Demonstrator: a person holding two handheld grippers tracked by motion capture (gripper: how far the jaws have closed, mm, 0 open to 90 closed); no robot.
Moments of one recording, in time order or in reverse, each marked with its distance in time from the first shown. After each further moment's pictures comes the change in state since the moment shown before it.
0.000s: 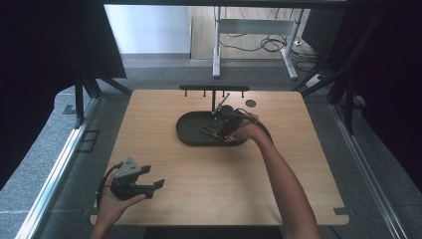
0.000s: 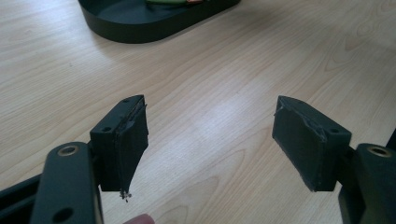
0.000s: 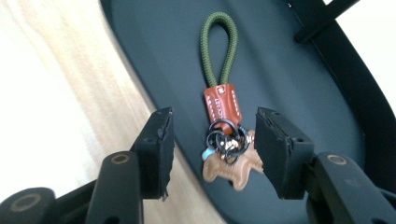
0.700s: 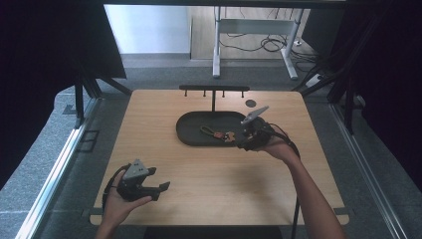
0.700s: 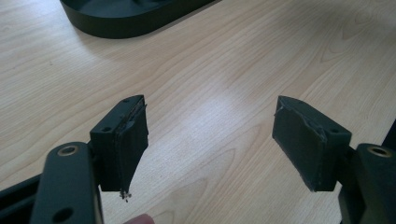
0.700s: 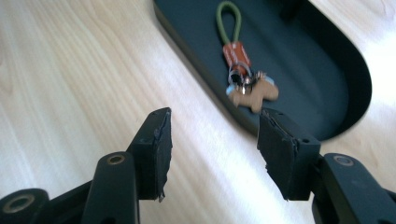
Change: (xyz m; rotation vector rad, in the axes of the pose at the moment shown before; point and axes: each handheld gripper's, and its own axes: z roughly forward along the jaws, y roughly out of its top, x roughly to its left) left arm -0.010 0.002 0.011 0.032 -0.006 0.021; right arm 0.030 -0.089 -0.073 -0.201 -0.009 0.088
